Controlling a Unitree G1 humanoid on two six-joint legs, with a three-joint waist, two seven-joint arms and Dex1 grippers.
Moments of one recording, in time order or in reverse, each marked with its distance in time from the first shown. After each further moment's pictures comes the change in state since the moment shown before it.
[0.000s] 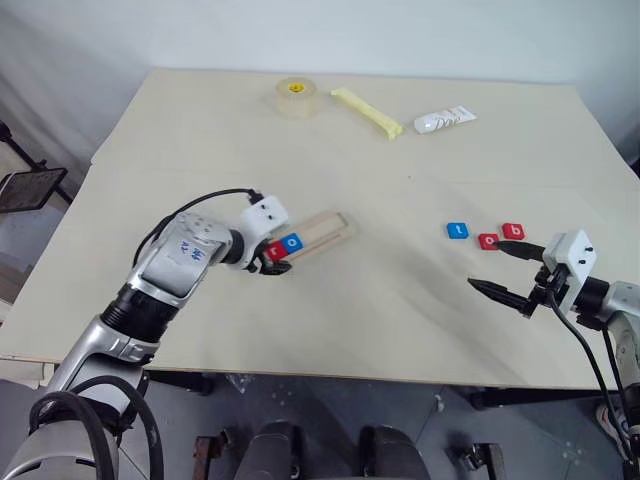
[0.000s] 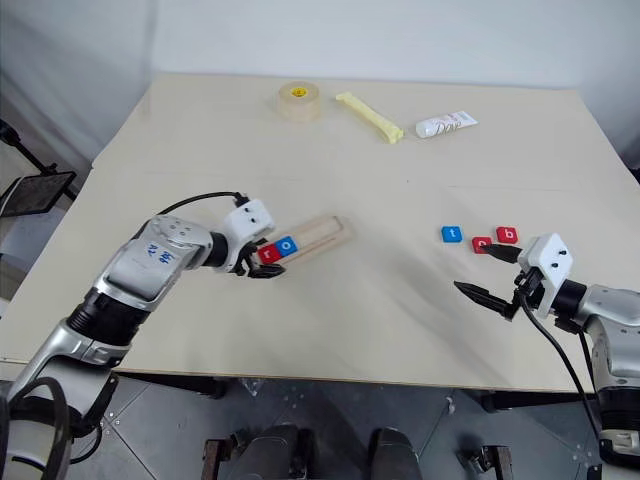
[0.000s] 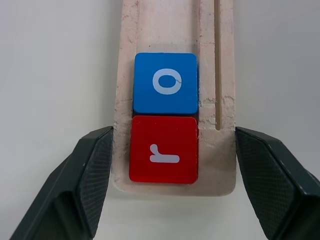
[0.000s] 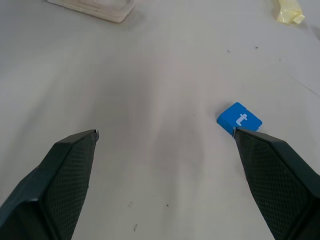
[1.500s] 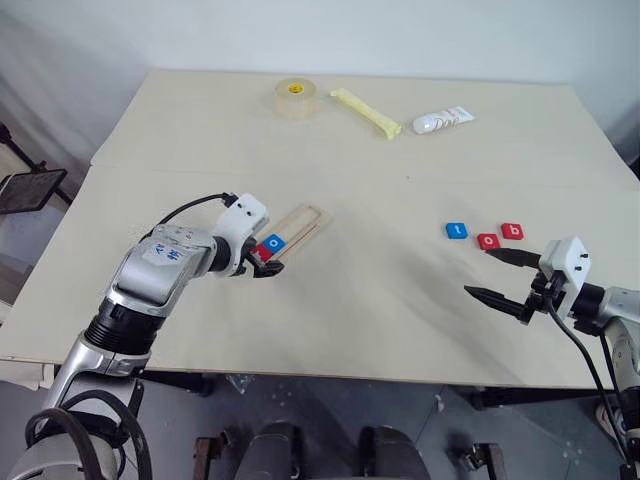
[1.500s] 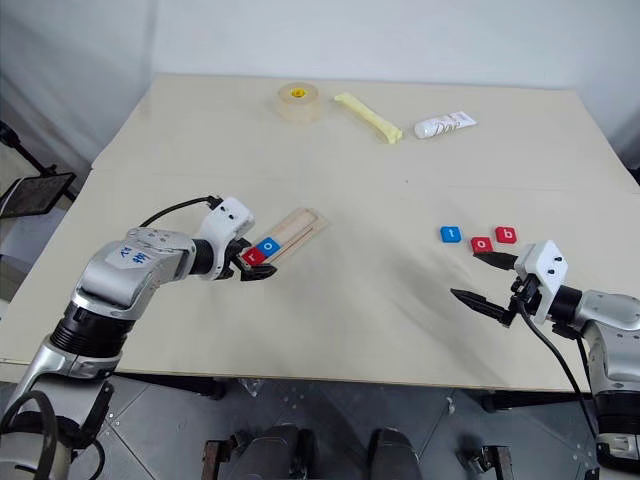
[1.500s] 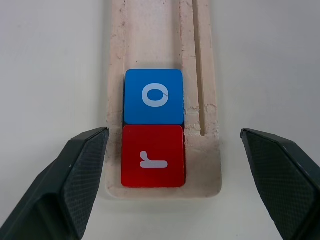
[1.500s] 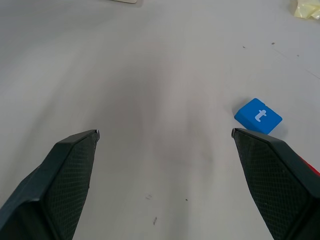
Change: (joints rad) left arm 0.121 0.025 0.177 -0.123 -0.142 0.271 0.200; right arm 0.013 0.020 0.001 -0.001 0.001 -0.002 0.036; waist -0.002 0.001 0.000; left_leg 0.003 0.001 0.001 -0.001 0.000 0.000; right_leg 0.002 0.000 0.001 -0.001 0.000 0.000
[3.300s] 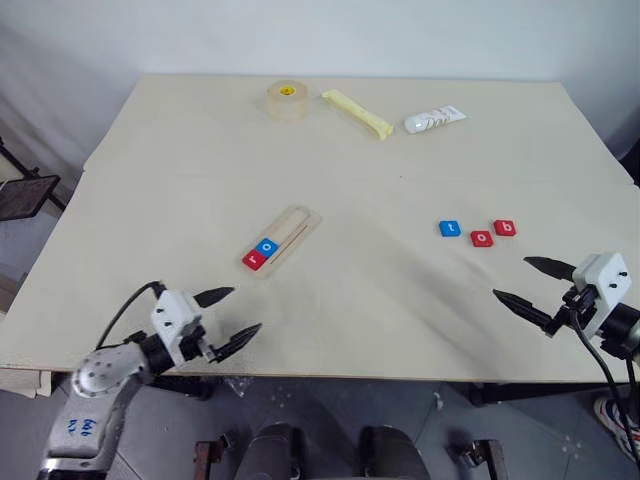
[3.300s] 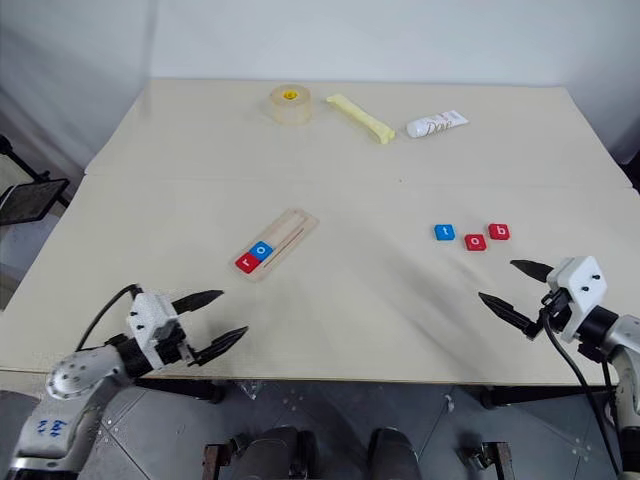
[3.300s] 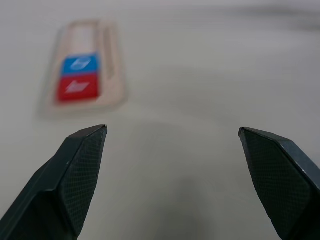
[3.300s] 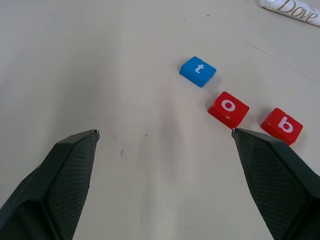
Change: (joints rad) left arm 0.899 -0.015 0.459 -0.176 -0.154 -0.981 -0.202; right arm 0.163 0.001 -0.150 -0.093 0.008 0.021 -0.102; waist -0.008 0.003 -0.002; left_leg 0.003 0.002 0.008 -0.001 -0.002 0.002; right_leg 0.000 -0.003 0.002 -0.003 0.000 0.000
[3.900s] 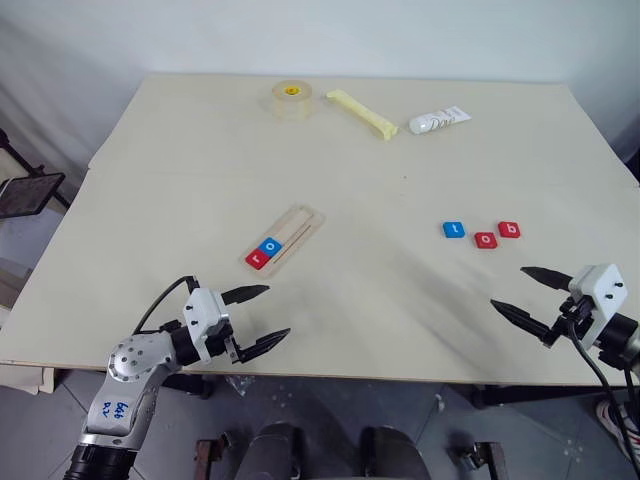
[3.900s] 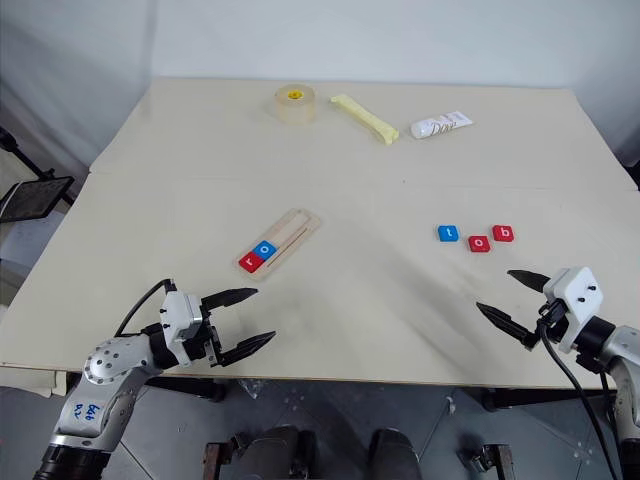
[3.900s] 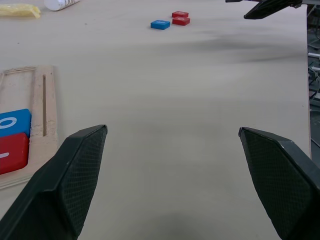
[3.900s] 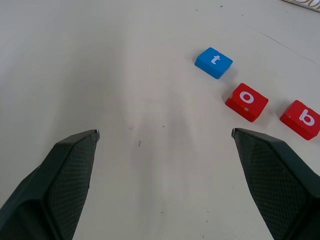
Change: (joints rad) left arm -0.152 -0.103 -0.174 0.087 0.006 -0.144 -0.127; right arm 0.076 0.014 -0.005 -0.049 0.000 -0.003 -0.027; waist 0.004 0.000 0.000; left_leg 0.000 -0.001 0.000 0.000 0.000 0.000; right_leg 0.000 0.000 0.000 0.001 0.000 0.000
